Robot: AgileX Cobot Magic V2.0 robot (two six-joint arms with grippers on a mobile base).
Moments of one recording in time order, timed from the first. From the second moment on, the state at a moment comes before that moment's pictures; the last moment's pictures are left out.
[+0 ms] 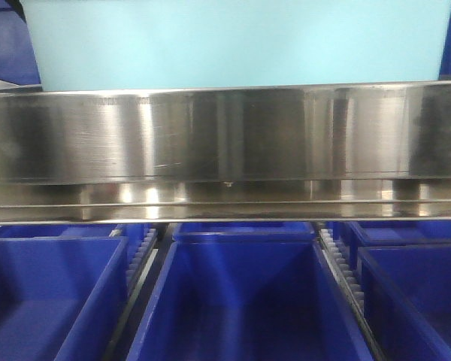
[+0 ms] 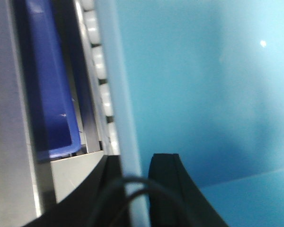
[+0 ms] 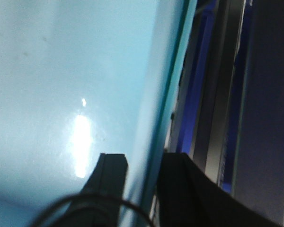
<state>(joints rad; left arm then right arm) -0.50 1.61 -1.64 -0.01 1.24 -0.19 0.30 1.49 -1.46 0.19 1.06 0.05</state>
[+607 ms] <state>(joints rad) -0.49 1.58 -2.00 0.04 1.22 -0.20 0.30 1.48 -1.85 0.17 1.02 0.06</state>
